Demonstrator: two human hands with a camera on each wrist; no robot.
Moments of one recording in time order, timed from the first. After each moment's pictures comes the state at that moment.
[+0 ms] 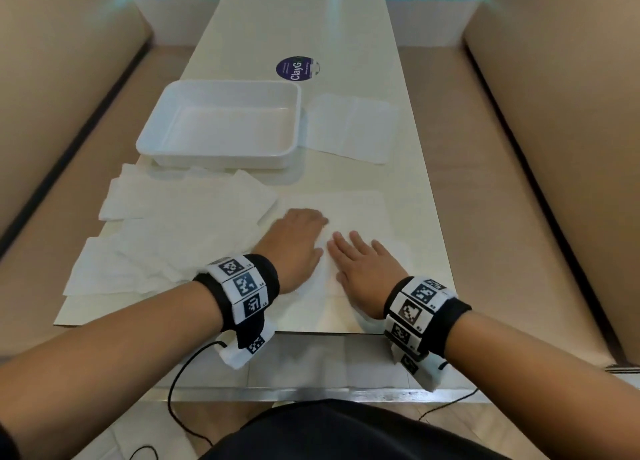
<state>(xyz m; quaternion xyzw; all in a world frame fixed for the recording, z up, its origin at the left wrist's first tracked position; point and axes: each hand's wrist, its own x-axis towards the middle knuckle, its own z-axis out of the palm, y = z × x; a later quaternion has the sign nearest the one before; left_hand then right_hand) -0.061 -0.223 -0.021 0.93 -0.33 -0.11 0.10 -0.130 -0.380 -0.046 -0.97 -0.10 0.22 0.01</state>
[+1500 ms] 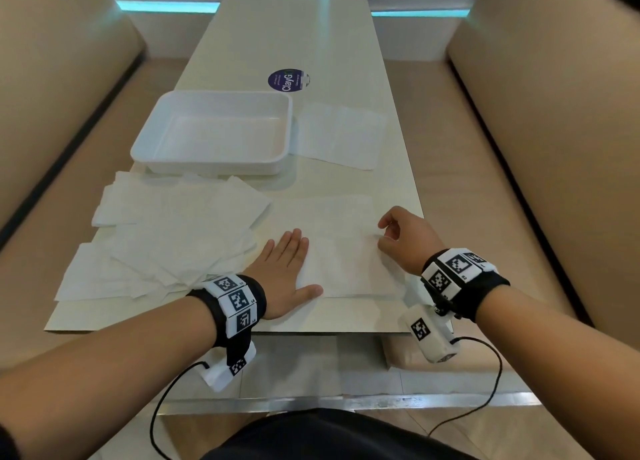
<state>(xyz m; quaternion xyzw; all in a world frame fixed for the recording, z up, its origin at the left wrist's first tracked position) -0.078 -0.205 -0.053 0.90 -0.34 -0.27 -0.04 -0.120 -0.450 -0.021 -0.93 0.14 0.04 0.34</state>
